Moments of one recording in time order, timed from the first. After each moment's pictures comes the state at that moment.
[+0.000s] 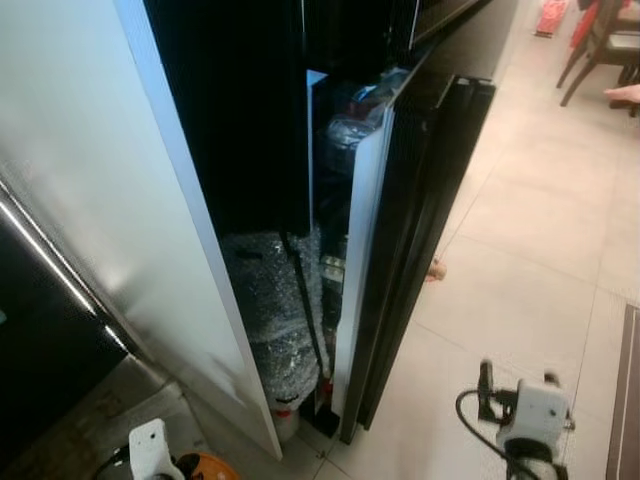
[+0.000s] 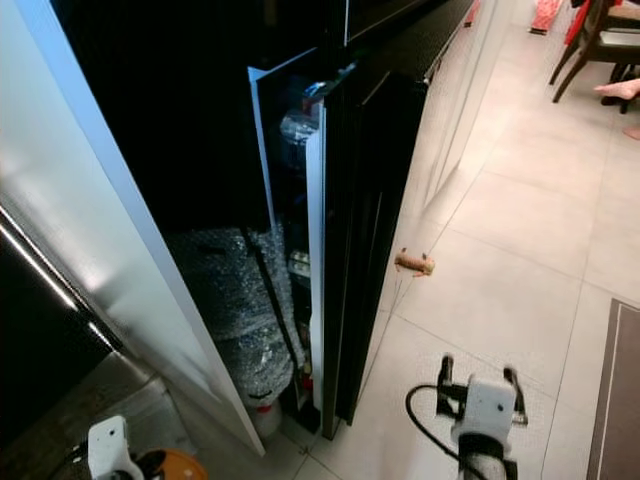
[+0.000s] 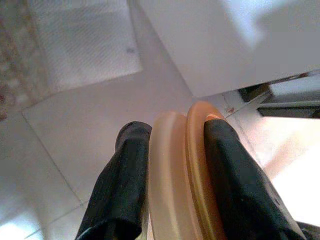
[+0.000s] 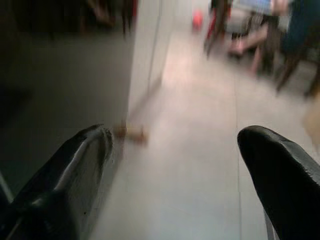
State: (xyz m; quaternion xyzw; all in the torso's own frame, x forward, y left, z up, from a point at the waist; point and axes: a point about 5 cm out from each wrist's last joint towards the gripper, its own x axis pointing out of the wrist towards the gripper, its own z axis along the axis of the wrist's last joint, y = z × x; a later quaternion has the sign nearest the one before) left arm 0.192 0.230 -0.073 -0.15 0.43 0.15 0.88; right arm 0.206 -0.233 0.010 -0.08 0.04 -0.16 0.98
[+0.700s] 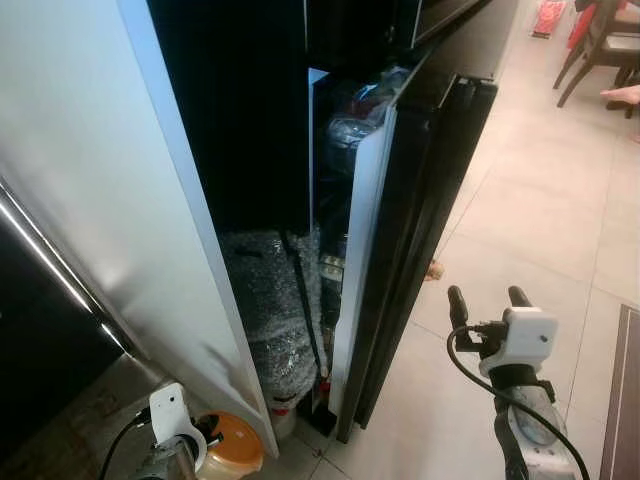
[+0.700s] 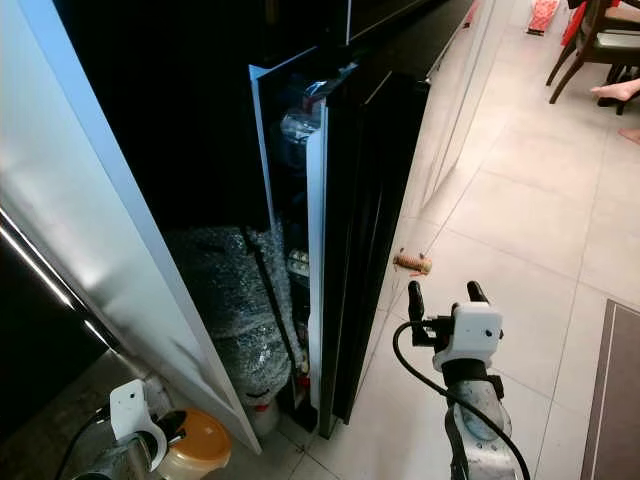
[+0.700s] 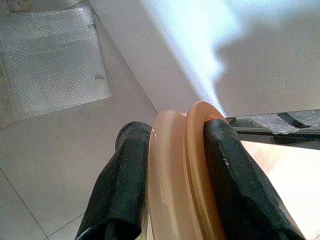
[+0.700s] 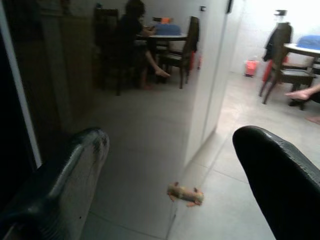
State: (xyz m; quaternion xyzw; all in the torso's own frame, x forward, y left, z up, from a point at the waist) left arm 0.230 0.210 -0.055 -0.17 0.39 0.14 0.90; right arm 0.264 -0.214 0.066 -0.03 -0.04 -0.02 1.00
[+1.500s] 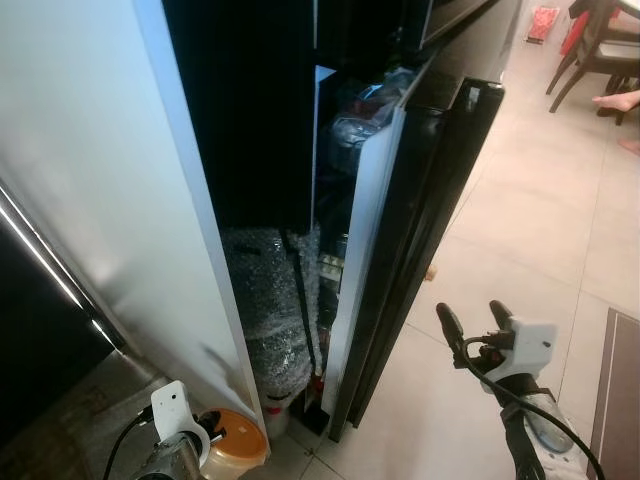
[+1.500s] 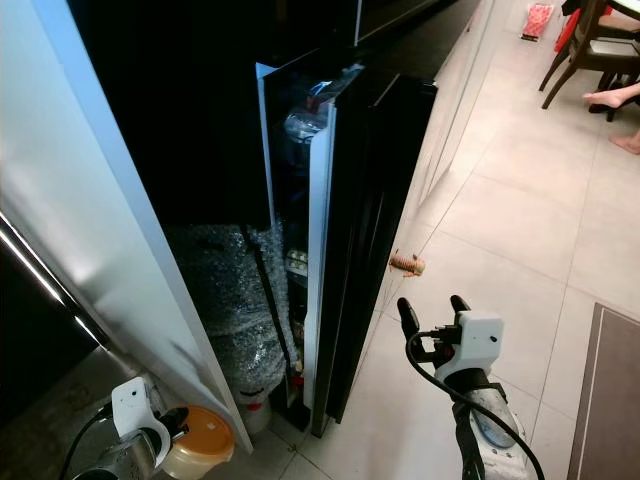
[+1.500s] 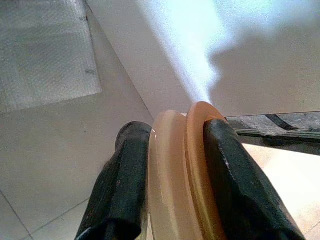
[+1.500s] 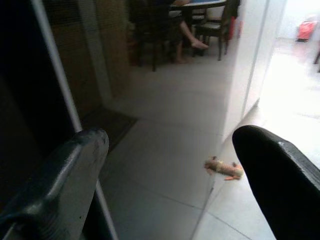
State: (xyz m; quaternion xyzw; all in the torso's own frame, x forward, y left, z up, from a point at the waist) left arm 0.233 0.206 -0.054 -0.18 0.38 0.15 0.89; right arm 0.255 -0.218 0.054 0.04 0.02 0.07 1.00
